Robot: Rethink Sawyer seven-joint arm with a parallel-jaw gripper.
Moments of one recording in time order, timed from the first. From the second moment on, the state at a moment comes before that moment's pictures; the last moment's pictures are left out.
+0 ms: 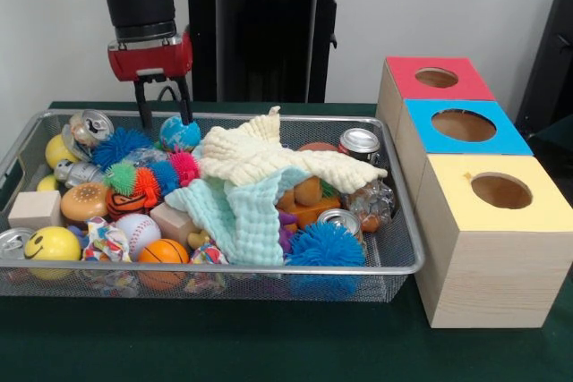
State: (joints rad) arm -1.13 -0.67 0.57 2.08 -0.82 0.20 1.84
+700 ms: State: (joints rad) arm -1.13 -0.62 0.51 2.07 -0.88 0.12 1.84
